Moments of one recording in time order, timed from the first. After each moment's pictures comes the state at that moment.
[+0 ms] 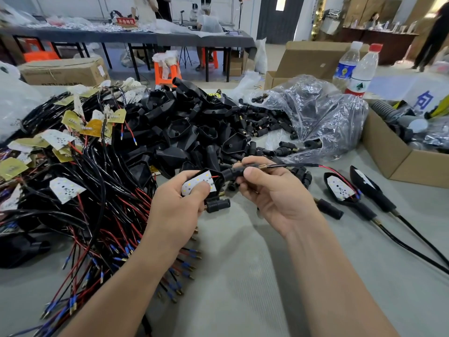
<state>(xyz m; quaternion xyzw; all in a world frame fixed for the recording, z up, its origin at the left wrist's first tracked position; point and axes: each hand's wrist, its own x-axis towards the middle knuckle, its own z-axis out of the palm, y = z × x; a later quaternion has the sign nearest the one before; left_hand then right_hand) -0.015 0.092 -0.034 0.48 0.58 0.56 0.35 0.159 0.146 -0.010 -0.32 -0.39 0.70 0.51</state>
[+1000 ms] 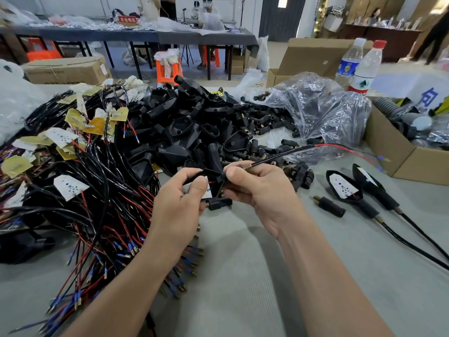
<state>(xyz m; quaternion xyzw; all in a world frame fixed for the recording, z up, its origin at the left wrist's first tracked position) -0.011 0.085 -0.033 0.47 0.58 0.57 0.34 0.141 0.136 -0.010 -0.36 -0.48 0.65 0.47</state>
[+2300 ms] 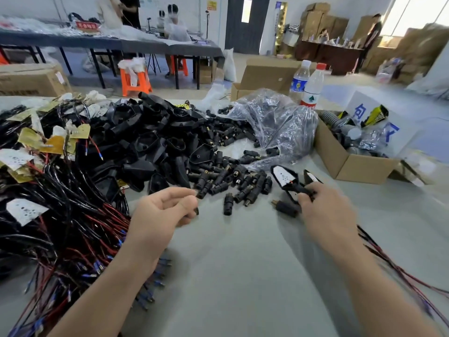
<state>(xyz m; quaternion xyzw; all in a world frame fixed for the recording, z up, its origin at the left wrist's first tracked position) 0.001 0.087 -0.024 0.44 0.53 0.56 0.46 0.294 0.123 -0.016 -0.79 -0.56 0.06 0.25</state>
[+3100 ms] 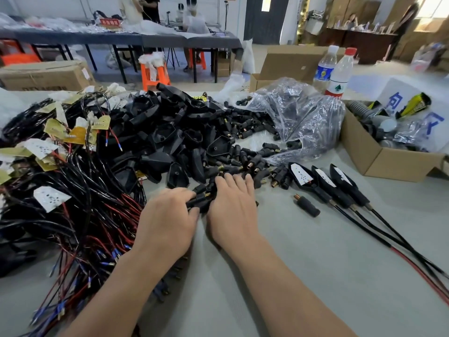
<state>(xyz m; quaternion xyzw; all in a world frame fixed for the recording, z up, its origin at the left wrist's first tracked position) -0.008 0.086 -0.031 0.67 0.70 0.25 0.00 0.119 0.134 -0.055 -0.59 -0.77 0.02 0.23</state>
